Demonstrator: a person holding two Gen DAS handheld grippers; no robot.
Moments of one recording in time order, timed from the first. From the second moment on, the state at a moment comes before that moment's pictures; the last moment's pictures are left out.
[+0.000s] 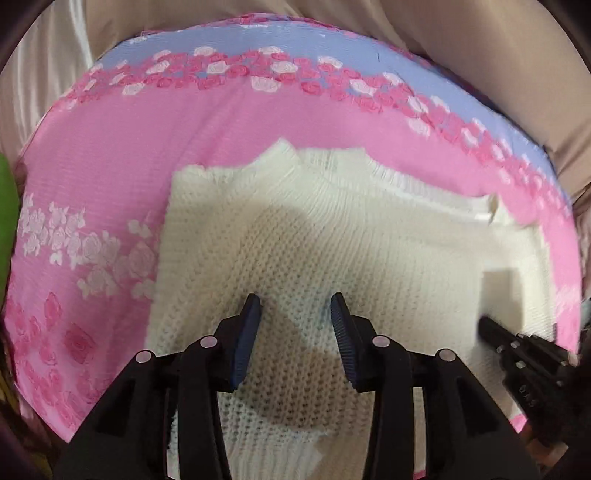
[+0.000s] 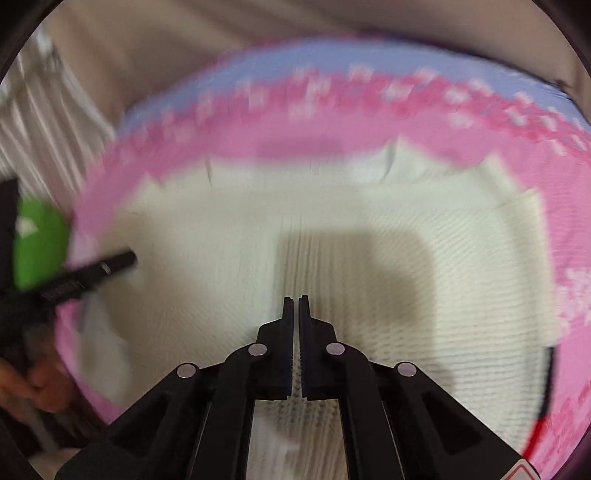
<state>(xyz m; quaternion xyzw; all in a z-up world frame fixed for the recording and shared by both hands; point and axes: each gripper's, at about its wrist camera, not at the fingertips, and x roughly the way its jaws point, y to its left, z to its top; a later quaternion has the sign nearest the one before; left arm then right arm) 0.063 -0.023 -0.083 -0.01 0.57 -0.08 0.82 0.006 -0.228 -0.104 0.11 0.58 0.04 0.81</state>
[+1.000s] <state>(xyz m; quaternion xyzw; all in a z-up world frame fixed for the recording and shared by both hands) 0.056 0.068 -0.062 -0.17 0.57 -0.02 0.80 0.053 -0.206 -0.058 0.11 0.56 0.08 0.82</state>
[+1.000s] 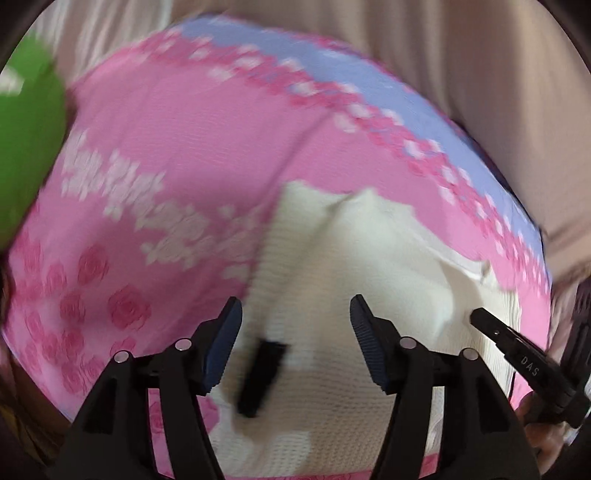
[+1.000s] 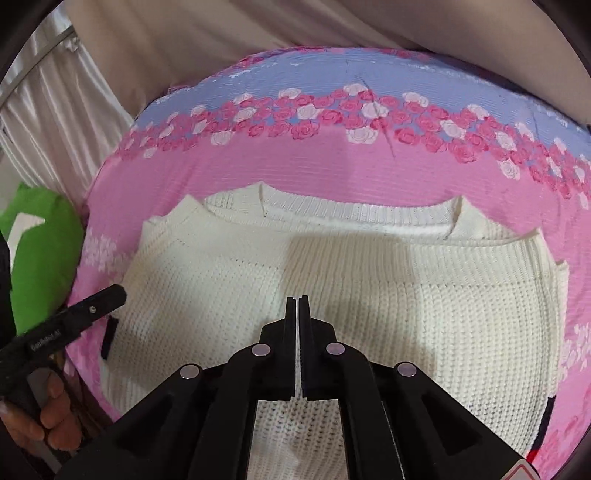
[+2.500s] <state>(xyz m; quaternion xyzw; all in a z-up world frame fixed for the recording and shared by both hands) 0.047 0.084 -0.095 -0.25 0.59 -0.05 0.77 0.043 -0.205 -0.066 0.11 0.58 0.07 0.81</state>
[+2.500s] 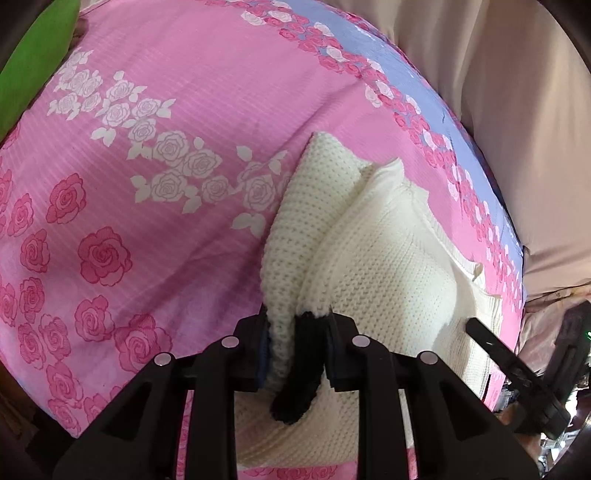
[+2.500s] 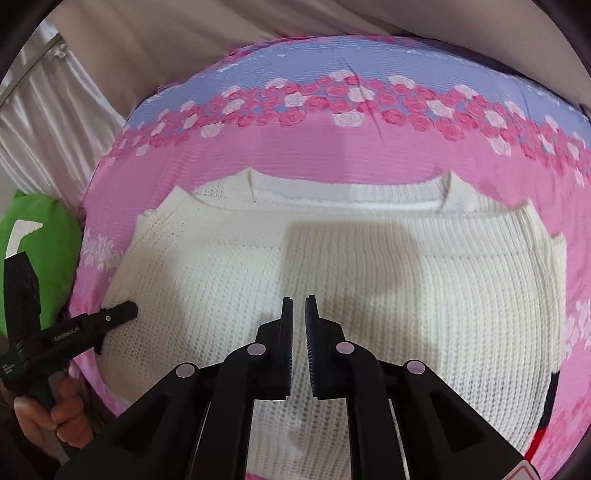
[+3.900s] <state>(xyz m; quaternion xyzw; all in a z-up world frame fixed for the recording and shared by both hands) 0.037 -0.005 0.002 -0.17 0.55 -0.21 0.79 -0.016 -0.286 -0.082 0.32 0.60 0.05 0.74</state>
